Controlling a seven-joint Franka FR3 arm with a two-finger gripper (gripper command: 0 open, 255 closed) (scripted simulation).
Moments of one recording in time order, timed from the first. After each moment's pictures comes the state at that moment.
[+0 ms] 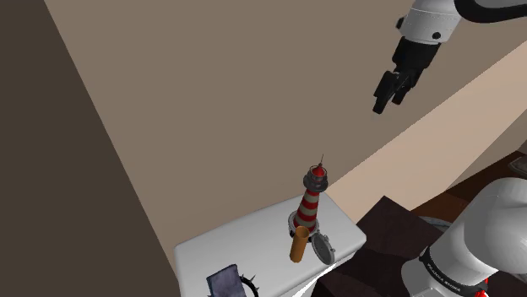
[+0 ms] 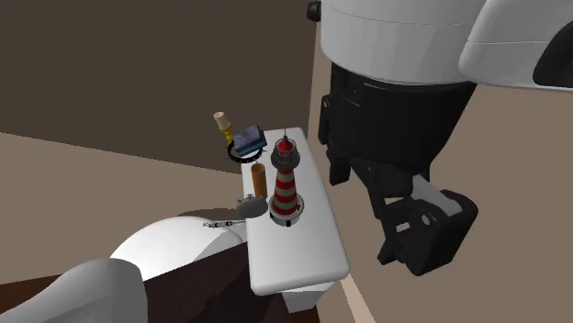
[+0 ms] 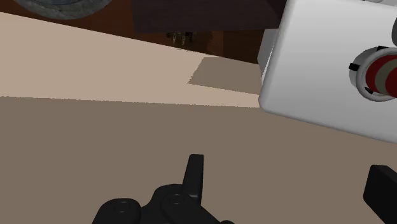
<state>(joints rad) -0.02 -0.81 0.03 -2.30 -0.01 1.56 0.06</state>
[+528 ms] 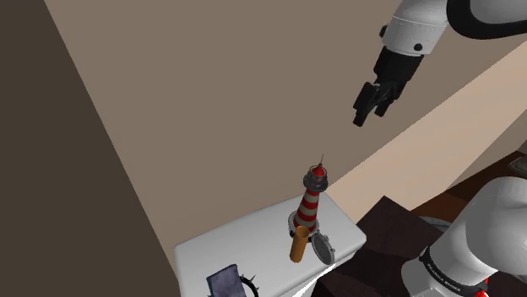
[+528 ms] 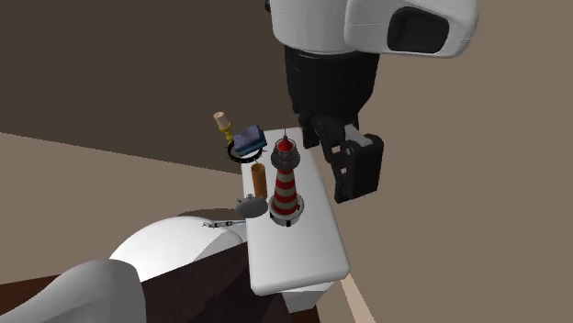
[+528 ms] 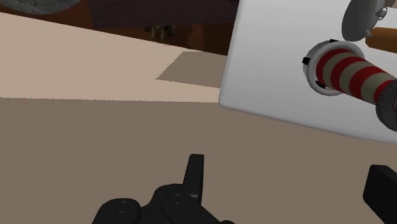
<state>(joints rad) 0.03 -0.81 0.15 -2.33 0.09 1.62 0.20</state>
